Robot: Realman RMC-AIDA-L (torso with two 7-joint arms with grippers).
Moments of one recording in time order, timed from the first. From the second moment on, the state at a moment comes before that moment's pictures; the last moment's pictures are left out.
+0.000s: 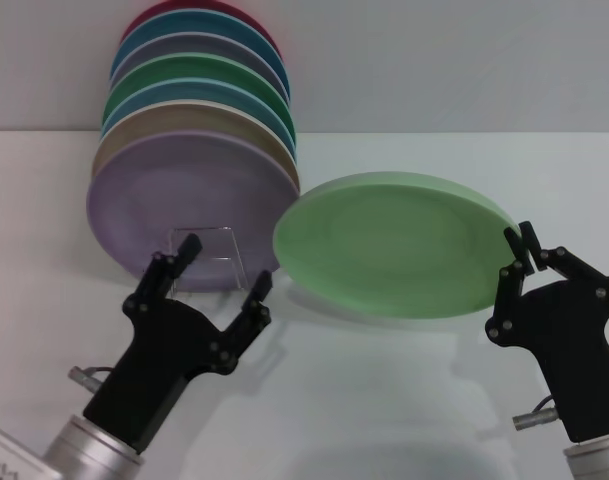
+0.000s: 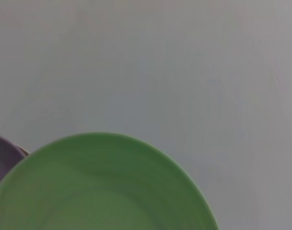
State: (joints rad) left arm -0.28 -2.08 -0.21 -0.48 2.13 1.43 0.12; right arm 0.09 2.09 0.32 0.73 -2.05 -1.50 -0.92
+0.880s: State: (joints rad) left arm -0.33 -2.08 -0.25 -0.48 2.13 1.38 0.04; right arm 0.14 2.09 0.29 0.76 -2.05 -1.46 -0.90
